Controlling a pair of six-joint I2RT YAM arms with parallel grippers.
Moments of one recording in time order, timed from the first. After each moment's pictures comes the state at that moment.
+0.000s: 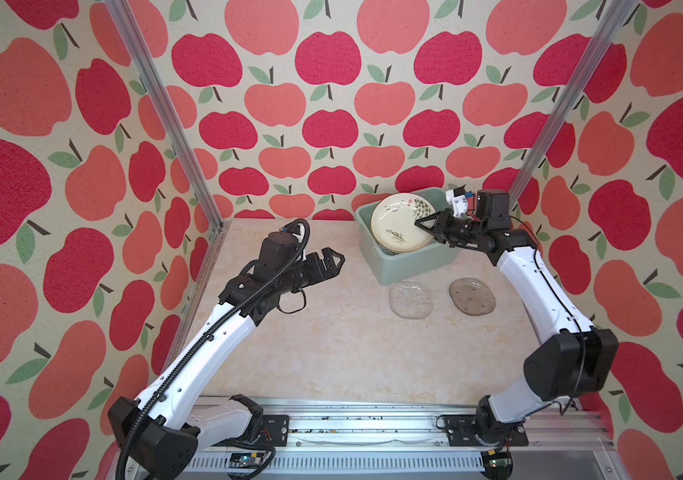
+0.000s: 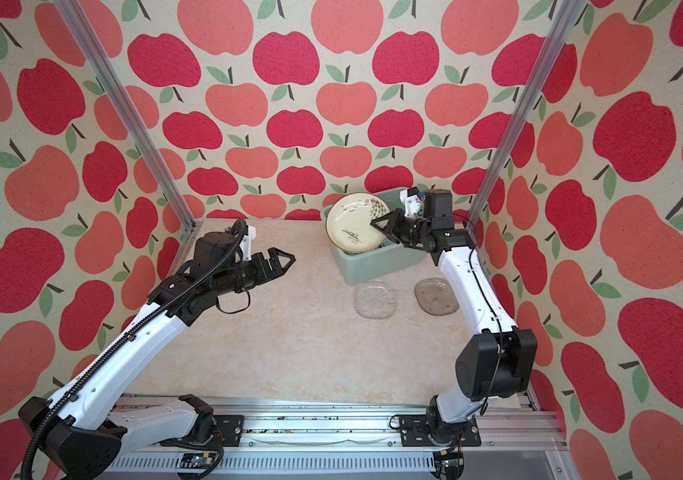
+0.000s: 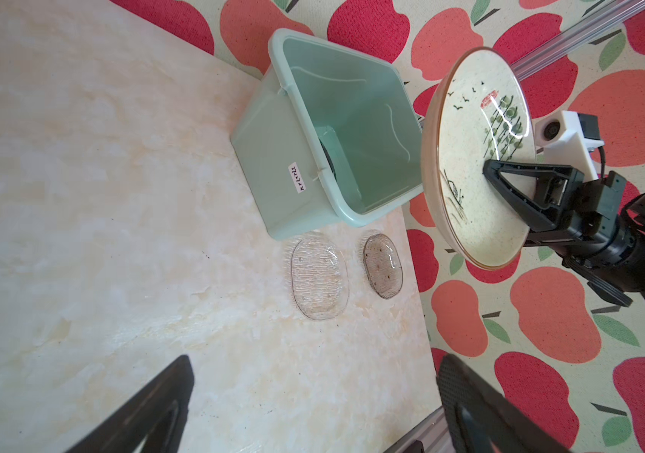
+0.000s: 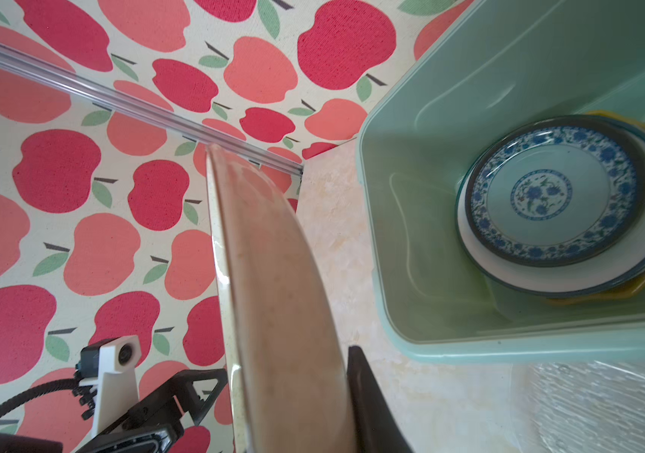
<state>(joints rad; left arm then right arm) -0.50 1.23 1.29 -0.59 0.19 -0.69 0.18 1.62 1.59 -0.49 -0.72 0.69</state>
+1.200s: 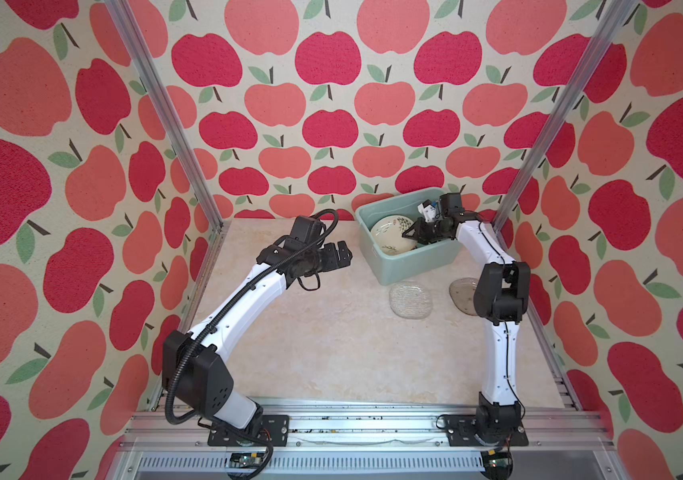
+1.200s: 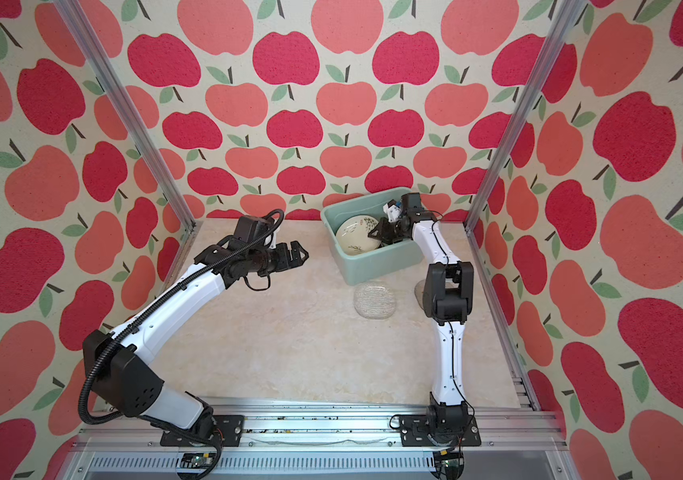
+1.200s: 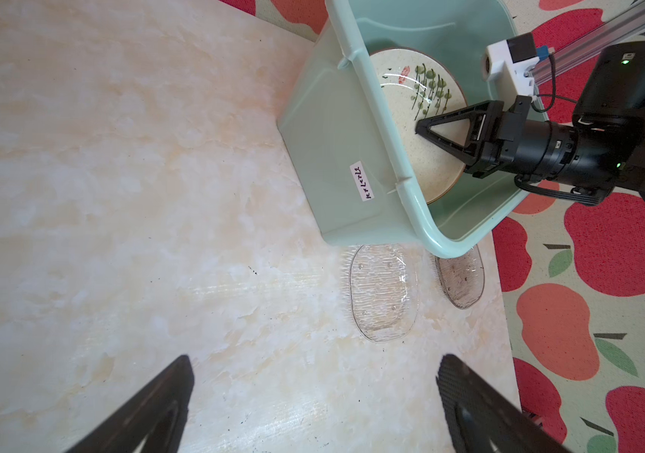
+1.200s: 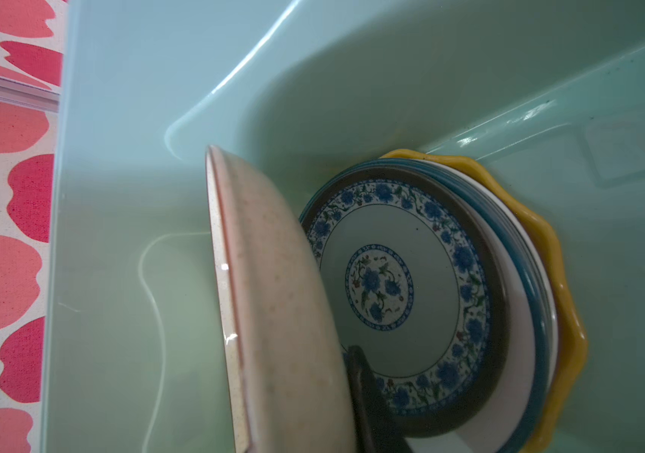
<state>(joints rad) -0.49 1.54 1.45 -0.66 0.16 -0.59 0.18 2.34 2.13 -0.74 -0.66 0.33</state>
